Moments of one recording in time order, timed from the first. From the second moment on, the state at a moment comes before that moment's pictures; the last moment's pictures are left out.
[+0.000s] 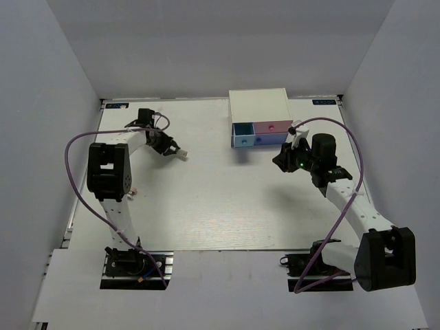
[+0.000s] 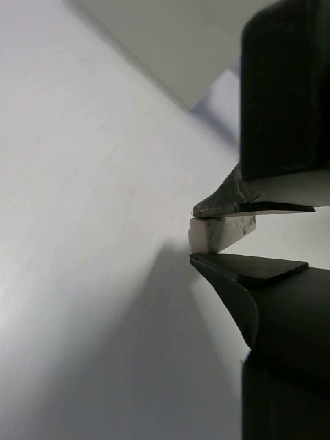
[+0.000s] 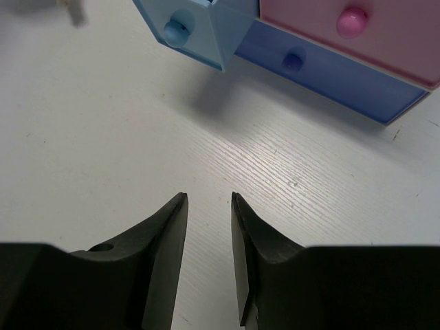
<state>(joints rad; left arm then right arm) -0.06 2.02 1.39 -0.47 0.25 -0.95 0.18 1.16 0.72 -0.07 -0.49 -0.09</state>
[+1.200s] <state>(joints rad) -0.52 2.00 1.72 0.09 0.47 -0.28 0.18 1.12 0.67 -0.07 -0.49 -0.09</state>
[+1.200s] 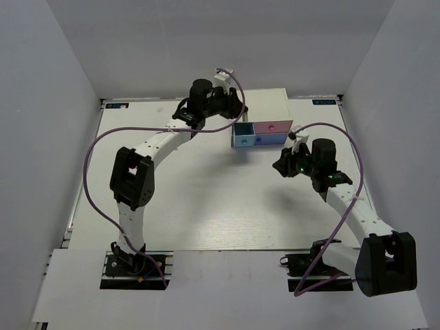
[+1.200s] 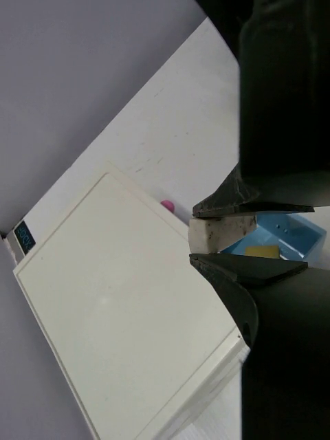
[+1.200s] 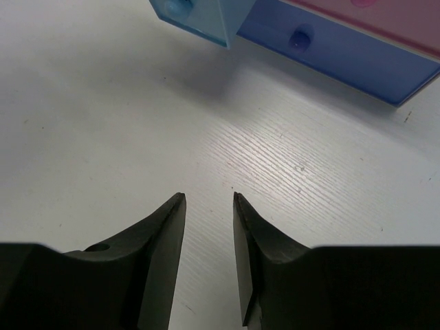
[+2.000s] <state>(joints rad) -0.57 2.07 1.74 0.00 0.29 -0.16 0.18 1.12 0.66 -0.07 -0.50 -0.12</state>
